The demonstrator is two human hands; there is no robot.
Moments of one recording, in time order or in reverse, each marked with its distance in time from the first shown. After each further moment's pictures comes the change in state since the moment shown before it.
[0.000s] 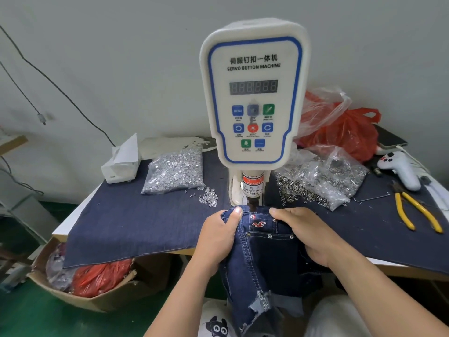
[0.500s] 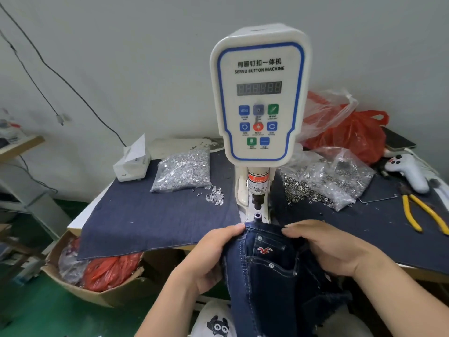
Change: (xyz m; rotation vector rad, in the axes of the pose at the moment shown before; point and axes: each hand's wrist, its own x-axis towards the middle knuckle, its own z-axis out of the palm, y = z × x) left_hand -0.049 0.010 -0.033 -0.389 -0.454 -0.290; right_hand -0.030 0.000 -0.016 0.203 -0.388 0.104
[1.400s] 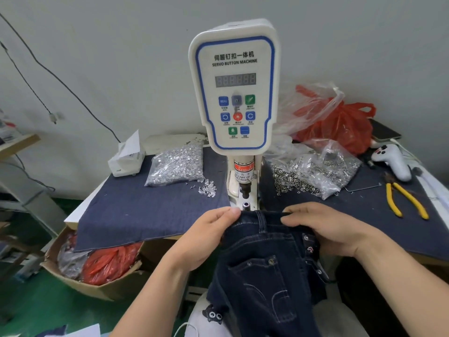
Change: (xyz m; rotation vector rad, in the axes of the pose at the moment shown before) left_hand 0.002 0.005 0.006 0.328 -0.037 0.287; right_hand -0.026 -0.012 -0.009 -0.118 0.028 -0.024
